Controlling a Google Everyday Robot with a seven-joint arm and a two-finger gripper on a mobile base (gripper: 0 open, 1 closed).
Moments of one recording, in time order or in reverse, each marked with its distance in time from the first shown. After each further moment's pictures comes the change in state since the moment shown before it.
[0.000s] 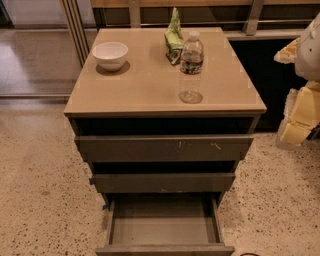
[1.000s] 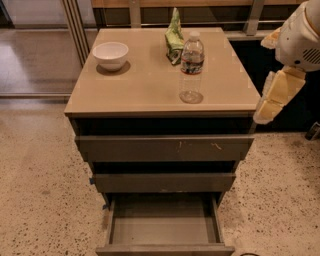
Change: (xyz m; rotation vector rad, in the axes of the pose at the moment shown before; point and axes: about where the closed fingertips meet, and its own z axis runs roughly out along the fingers) arm -0.016 -0.061 0.027 0.085 -0.088 0.008
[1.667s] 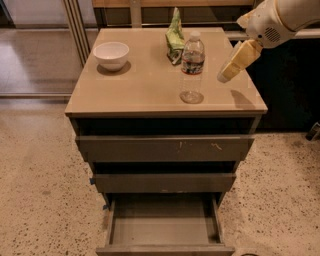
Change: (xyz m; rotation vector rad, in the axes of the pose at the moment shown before) arm -0.056 -0.112 0.057 0.057 -0.334 0.101
